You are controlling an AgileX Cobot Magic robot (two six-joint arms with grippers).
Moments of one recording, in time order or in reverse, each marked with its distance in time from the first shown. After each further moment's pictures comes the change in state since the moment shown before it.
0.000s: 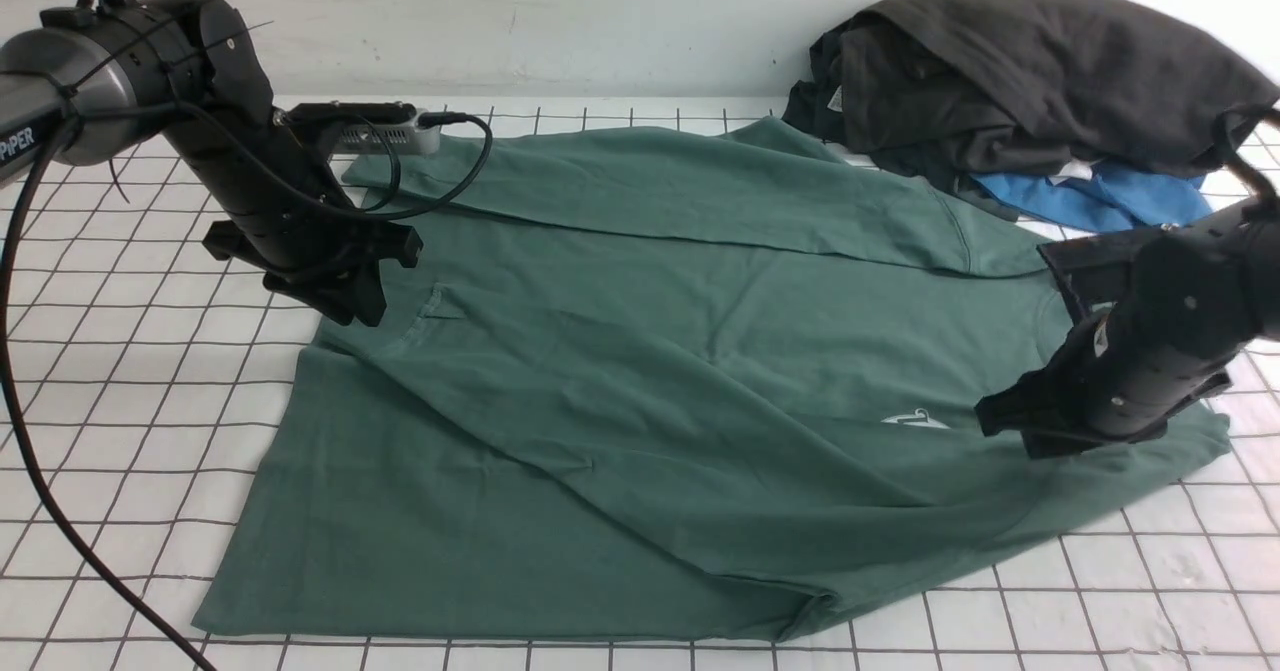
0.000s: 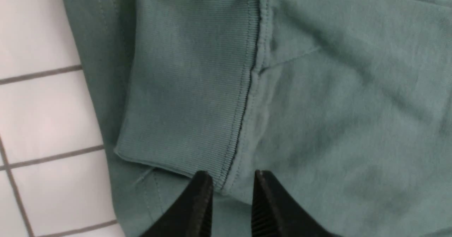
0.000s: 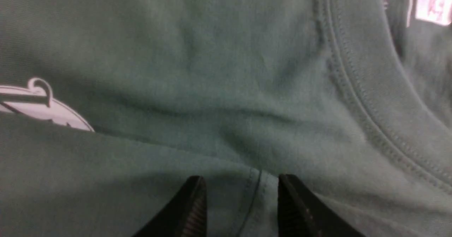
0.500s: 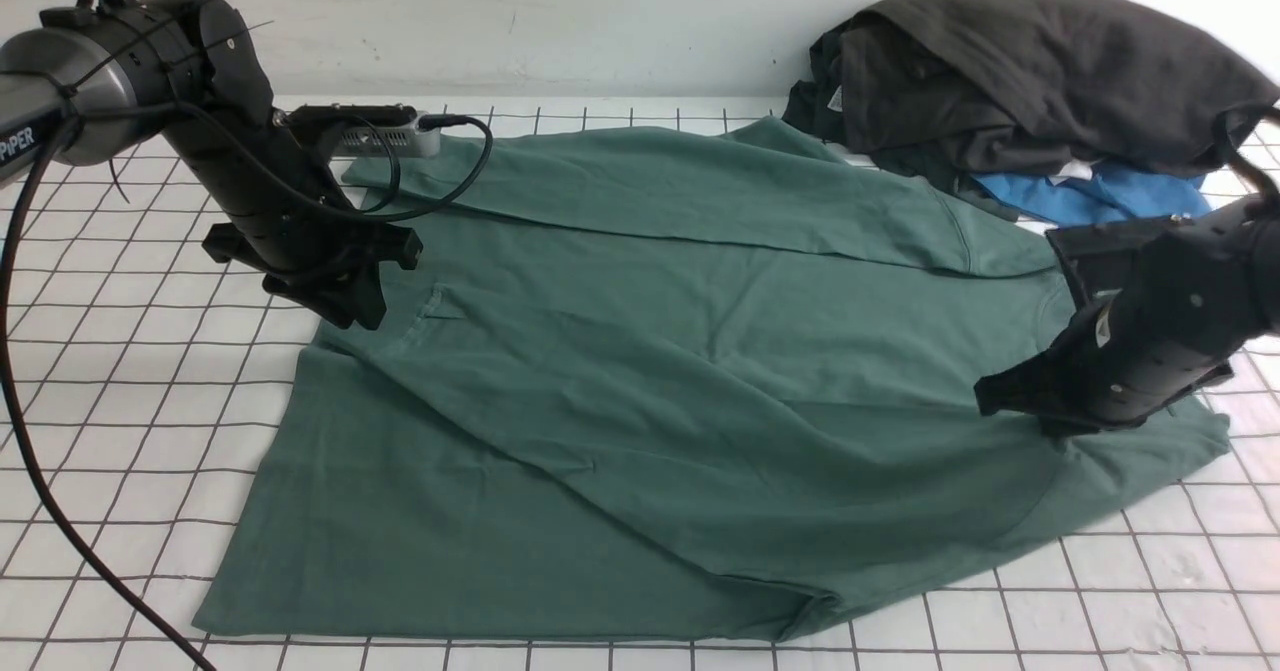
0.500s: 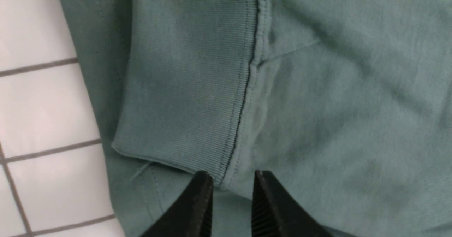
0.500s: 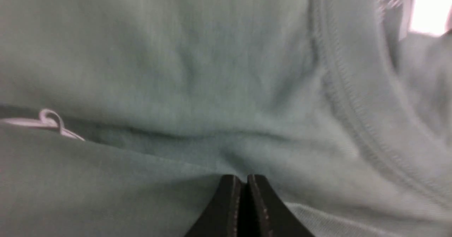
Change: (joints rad) right arm 0.000 -0.079 0.000 -0.043 -0.022 0.048; left arm 0.000 0.000 0.000 -0.001 0.010 0.000
